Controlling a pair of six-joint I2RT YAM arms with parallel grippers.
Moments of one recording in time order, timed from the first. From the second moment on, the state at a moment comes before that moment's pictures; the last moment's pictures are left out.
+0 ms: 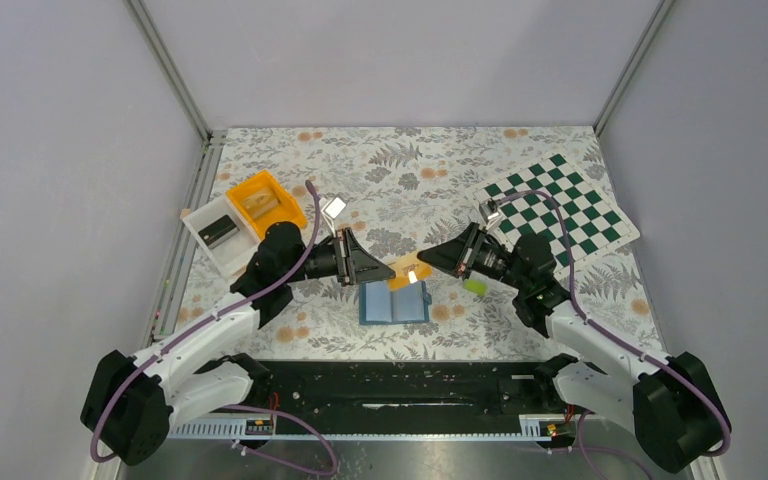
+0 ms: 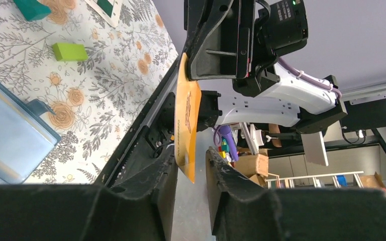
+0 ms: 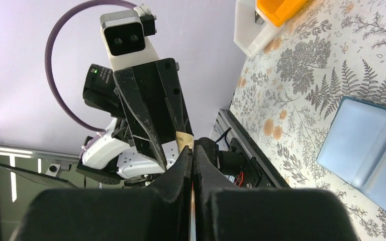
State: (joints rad) left arm -0.59 1.01 0.58 0.30 0.76 -1.02; right arm 0.50 1.02 0.43 0.60 -0.61 1.27
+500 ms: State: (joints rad) left arm -0.59 1.02 0.54 0.34 0.67 -1.09; right arm 0.50 1.02 0.32 0.71 -0.49 1.36
